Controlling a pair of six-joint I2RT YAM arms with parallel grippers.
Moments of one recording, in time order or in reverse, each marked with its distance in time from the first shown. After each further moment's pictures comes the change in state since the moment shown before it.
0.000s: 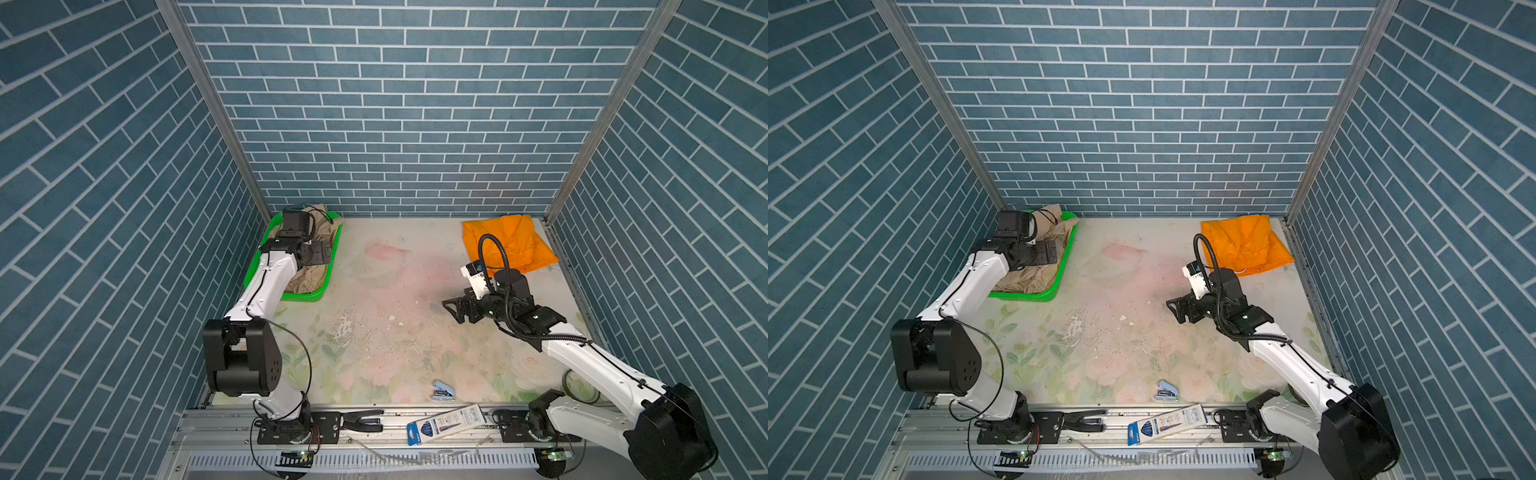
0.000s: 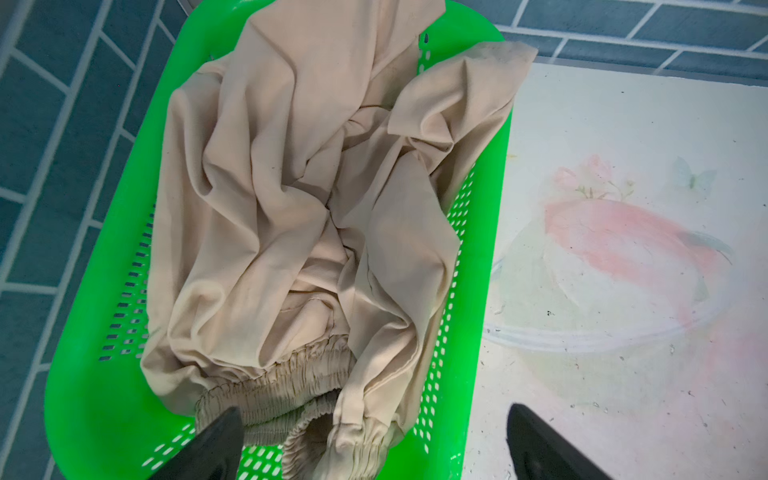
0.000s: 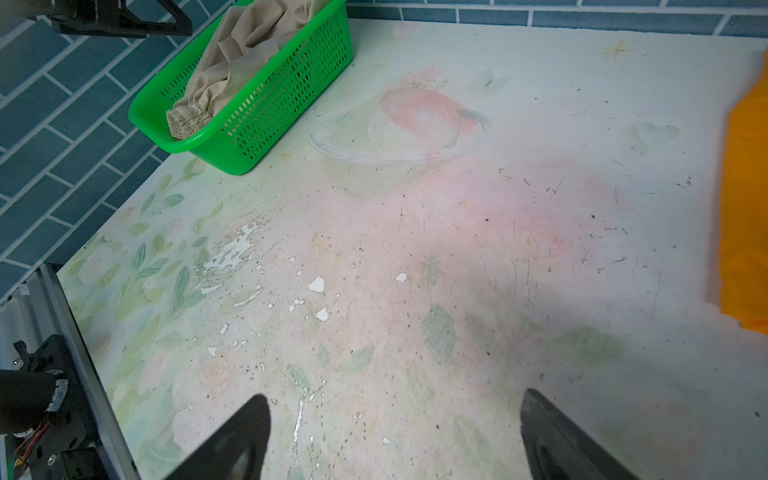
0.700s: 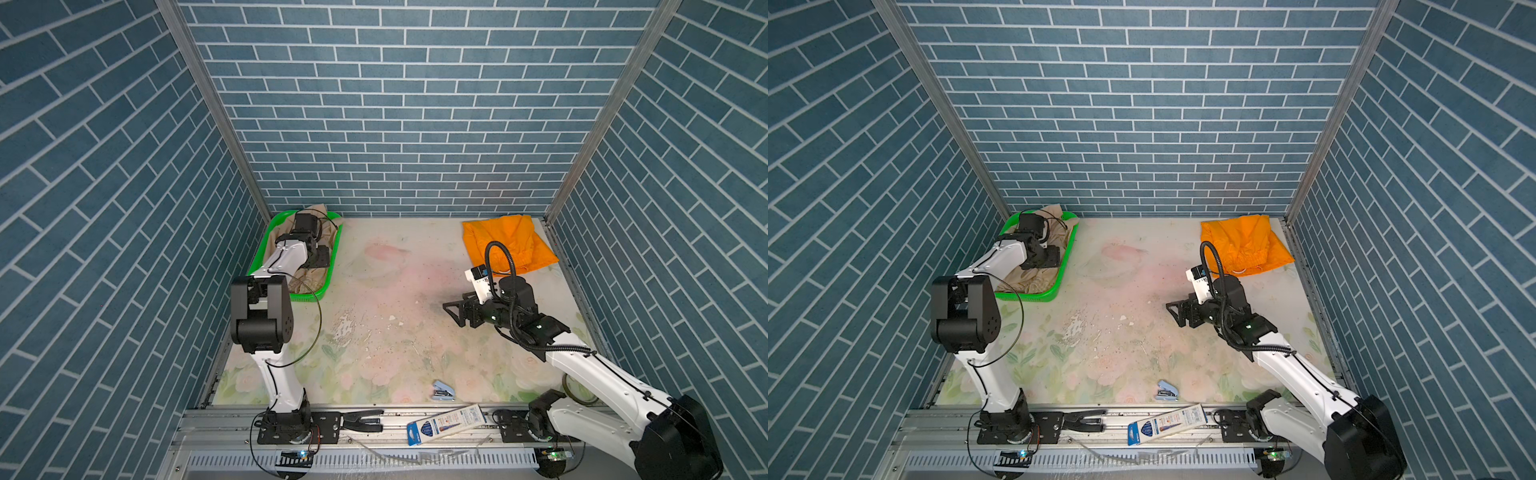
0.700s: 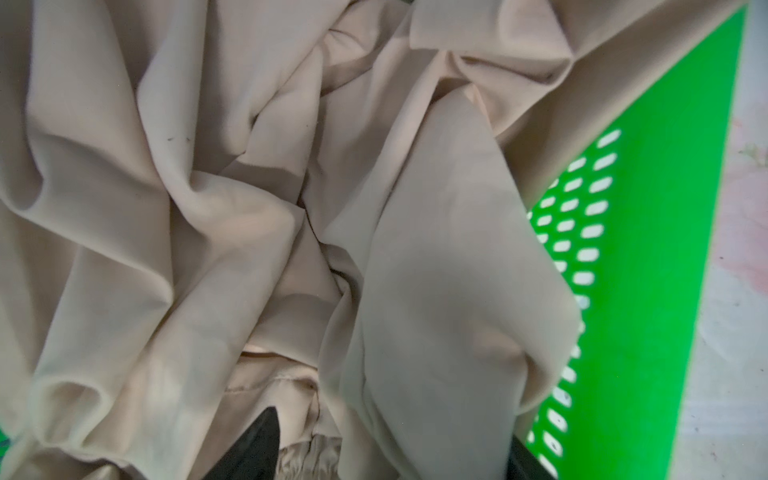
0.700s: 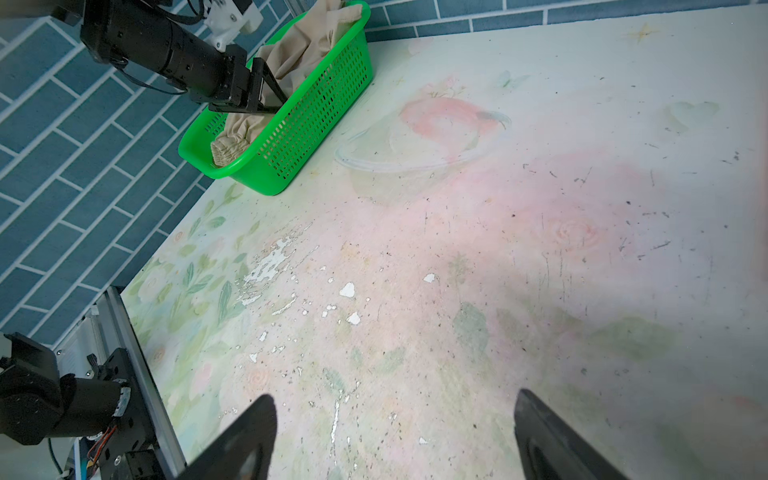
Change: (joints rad) left arm 0.034 0.326 0.111 0.055 -0.002 0.023; right arm 0.000 -0.087 -0.085 0.069 -0.042 0.131
